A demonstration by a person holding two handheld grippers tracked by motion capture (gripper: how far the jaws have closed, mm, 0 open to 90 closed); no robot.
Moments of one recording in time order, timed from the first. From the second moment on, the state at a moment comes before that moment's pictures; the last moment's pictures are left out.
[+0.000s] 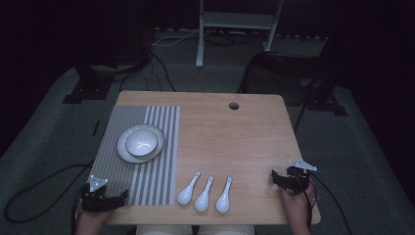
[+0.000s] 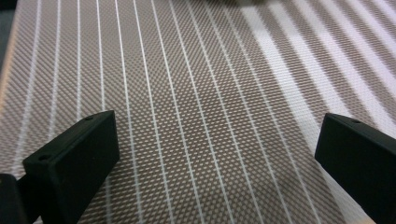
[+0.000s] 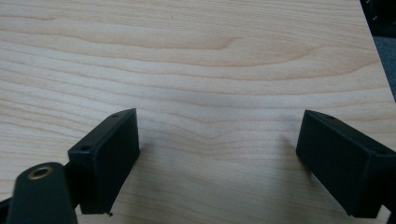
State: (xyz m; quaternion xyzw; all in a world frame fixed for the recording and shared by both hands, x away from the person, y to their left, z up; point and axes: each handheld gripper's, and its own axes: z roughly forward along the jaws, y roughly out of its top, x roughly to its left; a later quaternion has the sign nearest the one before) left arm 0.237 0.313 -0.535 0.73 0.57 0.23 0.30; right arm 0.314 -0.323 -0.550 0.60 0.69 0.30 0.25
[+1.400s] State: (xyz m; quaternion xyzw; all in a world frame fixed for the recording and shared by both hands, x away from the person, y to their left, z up) left arm 0.242 0.305 -0.528 0.79 0.50 0.18 0.32; right arm 0.314 -0.323 -0.550 0.60 0.69 0.30 0.25
